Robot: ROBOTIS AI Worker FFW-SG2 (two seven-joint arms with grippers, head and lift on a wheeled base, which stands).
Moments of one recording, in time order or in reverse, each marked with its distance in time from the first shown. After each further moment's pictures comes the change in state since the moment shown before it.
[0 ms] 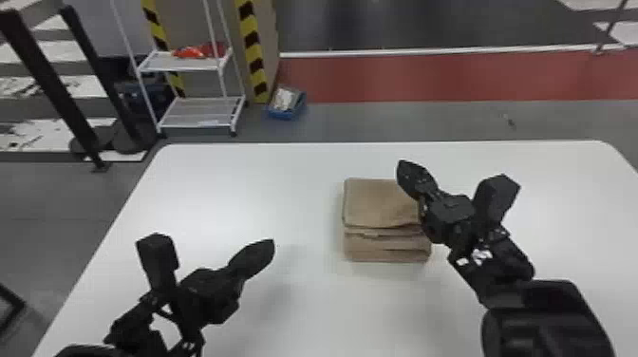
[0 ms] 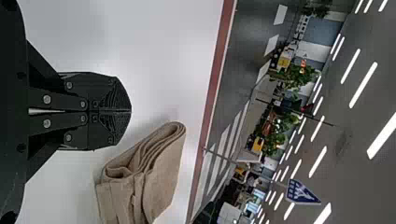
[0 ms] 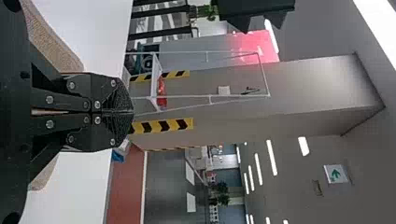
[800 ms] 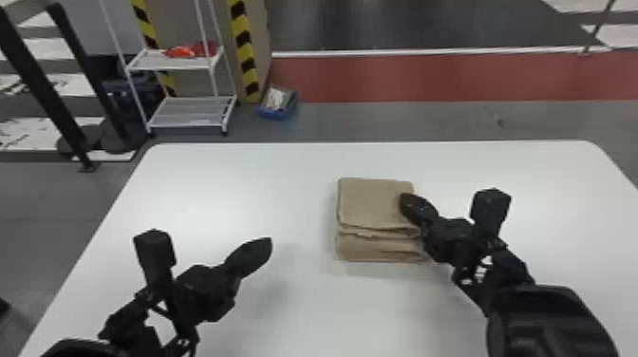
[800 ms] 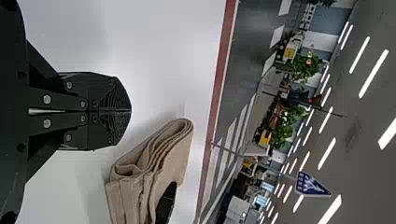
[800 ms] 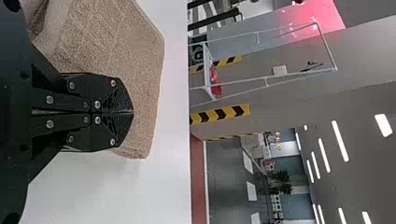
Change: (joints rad) left arm -0.026 0.030 -0.040 0.016 0.009 -0.007 0.006; right arm 0.004 -0.008 -0.076 0.023 0.004 0.209 0.039
